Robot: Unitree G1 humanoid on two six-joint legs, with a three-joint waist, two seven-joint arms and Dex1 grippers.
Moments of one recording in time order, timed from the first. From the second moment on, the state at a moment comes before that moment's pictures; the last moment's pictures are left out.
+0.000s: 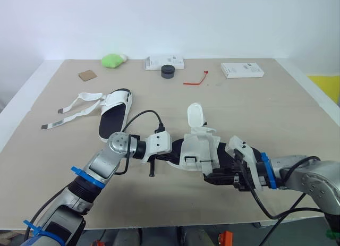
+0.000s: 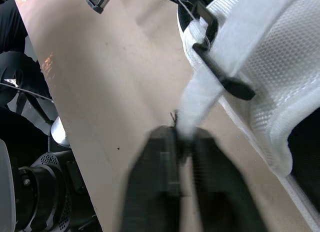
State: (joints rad) left arm -0.57 0.43 -0.41 0.05 -0.07 0.23 -1.10; right arm -0.23 -0.94 -0.03 -0.53 0.86 1.20 0.82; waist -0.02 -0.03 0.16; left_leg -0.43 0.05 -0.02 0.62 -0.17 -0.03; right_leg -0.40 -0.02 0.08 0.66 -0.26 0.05
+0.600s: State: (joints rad) left arm -0.58 0.40 -0.42 0.06 -0.08 0.19 -1.11; right arm -0.32 -0.98 -0.17 -0.58 1.19 1.20 0.89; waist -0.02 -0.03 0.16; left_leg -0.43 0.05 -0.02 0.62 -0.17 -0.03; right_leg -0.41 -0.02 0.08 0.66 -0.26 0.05
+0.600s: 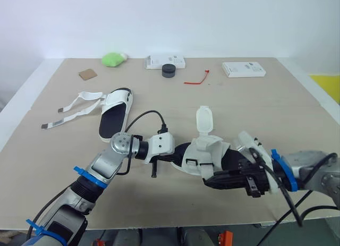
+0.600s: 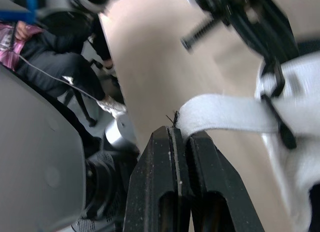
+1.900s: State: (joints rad) left arm -0.59 0.42 -0.42 0.03 -0.13 0.28 -1.21; right arm -0.19 -1.13 0.05 -0.49 0.66 0.84 1.14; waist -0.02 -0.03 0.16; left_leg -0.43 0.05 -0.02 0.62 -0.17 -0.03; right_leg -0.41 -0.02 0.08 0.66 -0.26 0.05
